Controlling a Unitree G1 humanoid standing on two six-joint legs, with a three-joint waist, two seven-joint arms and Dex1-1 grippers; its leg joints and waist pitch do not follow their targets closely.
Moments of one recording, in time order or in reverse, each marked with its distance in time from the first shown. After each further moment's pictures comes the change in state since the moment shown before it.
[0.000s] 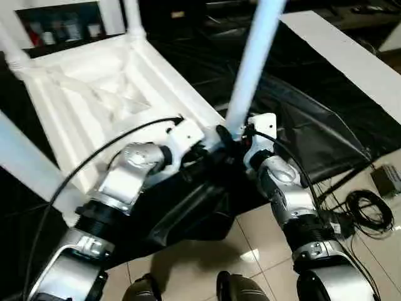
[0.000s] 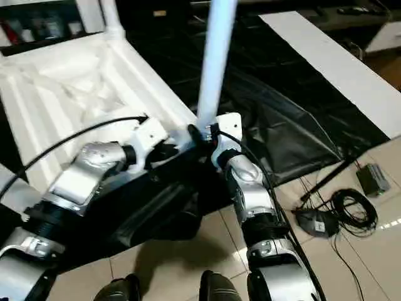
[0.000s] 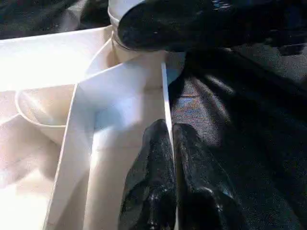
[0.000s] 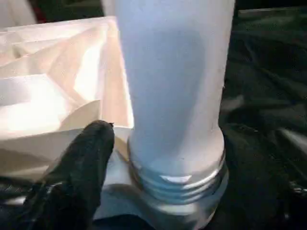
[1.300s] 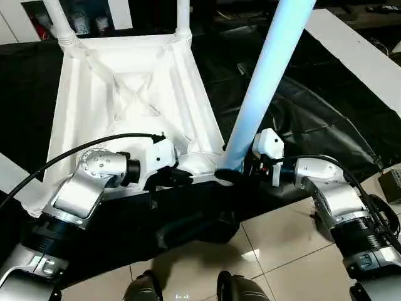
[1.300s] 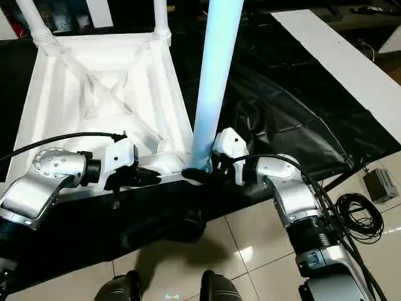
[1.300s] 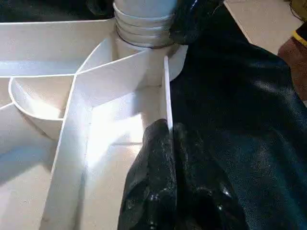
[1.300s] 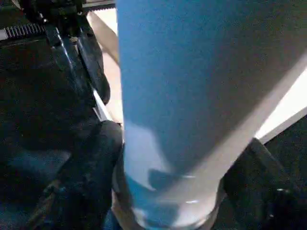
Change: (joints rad) left arm 0.126 0.246 -0.018 -0.158 -0.139 -0.146 -0.399; right arm 0.061 -0.333 0.188 -0.221 0.021 0.070 0.654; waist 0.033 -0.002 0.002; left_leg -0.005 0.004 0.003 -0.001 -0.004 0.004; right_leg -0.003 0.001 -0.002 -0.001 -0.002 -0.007
